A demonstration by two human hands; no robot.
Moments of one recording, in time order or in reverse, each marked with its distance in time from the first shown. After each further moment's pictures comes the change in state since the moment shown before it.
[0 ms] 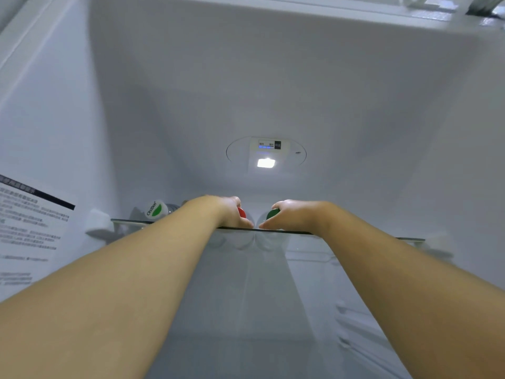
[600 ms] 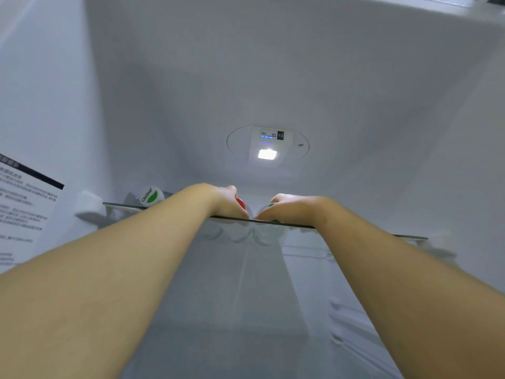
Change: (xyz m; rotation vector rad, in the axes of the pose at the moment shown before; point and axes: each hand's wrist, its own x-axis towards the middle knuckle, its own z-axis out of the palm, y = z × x) left_hand -0.007 0.001 -0.003 -0.125 -0.010 -0.011; right_hand 0.000 0.000 0.001 0.036 -0.032 0.018
